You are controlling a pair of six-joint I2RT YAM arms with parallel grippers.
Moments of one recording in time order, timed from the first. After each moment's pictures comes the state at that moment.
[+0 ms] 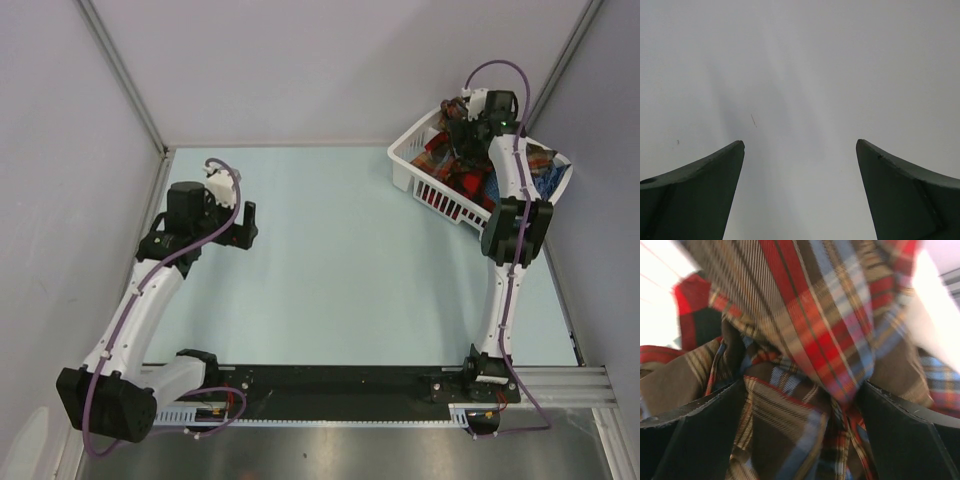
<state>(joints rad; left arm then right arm) -0.18 1.07 1.03 -0.58 0.17 0.09 -0.11 2.38 2.36 -0.68 -0.05 -0.35</state>
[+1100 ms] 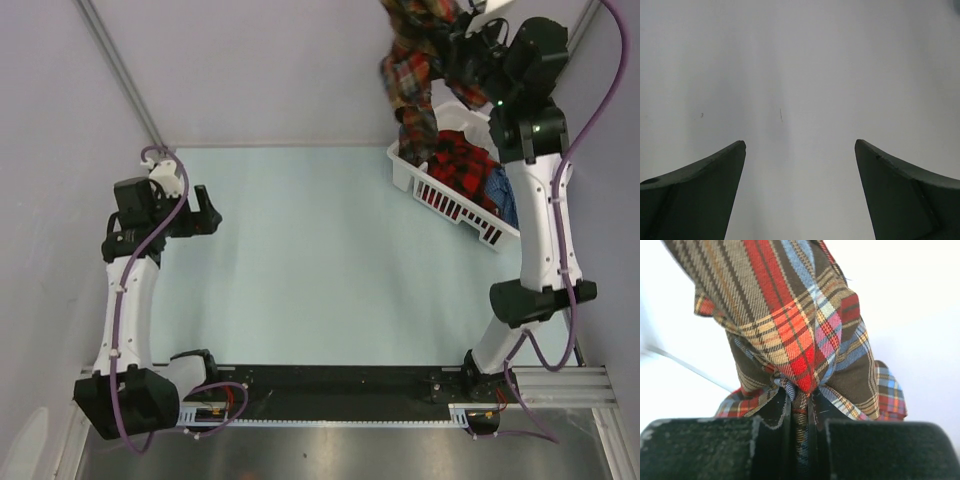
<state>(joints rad) 0.18 1.10 1.09 -0.62 0.35 0.00 0.14 1.78 2.39 -0.48 -0.25 -0.19</state>
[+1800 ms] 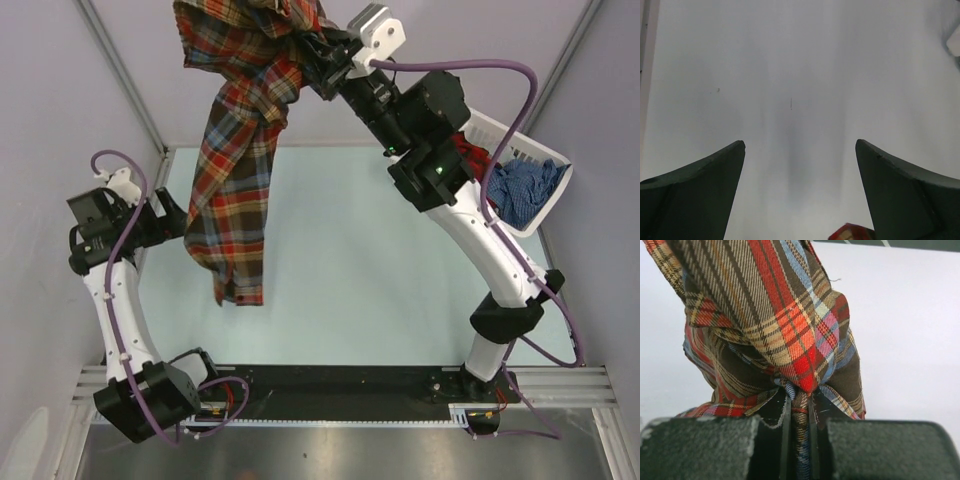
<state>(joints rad) 0.46 1.06 1.14 -0.75 0.52 -0.02 0.85 1.78 2.39 0.03 -0.06 -0.35</state>
